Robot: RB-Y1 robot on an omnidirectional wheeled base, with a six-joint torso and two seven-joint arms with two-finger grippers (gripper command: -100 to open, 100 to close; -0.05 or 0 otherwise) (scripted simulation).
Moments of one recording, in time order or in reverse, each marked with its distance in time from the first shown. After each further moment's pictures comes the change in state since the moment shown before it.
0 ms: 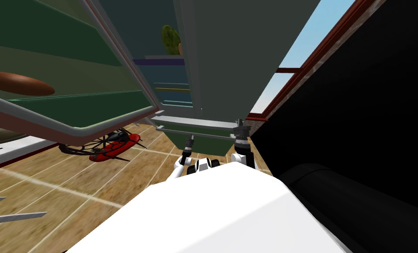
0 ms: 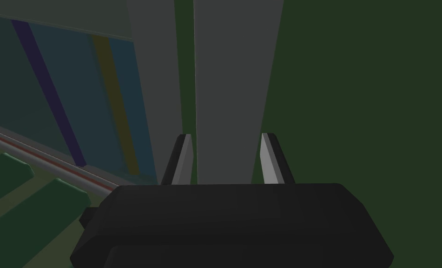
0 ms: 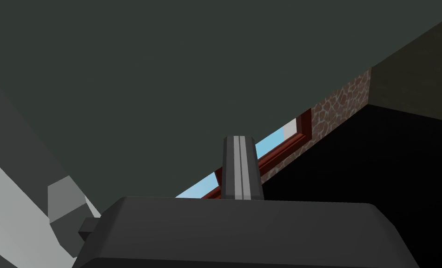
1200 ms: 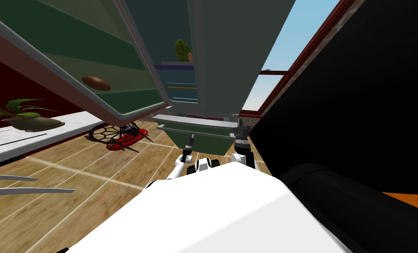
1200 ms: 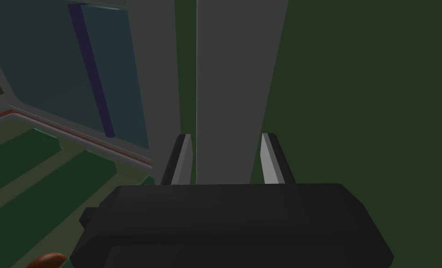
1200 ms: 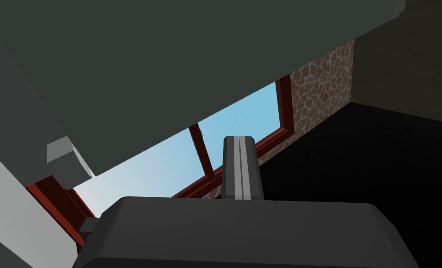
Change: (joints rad) left arm -0.068 -0.029 0.093 0.078 -0.077 -0.001 0.044; right arm 0.000 0.000 0.000 0.000 0.000 0.000 0.000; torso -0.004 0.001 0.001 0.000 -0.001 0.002
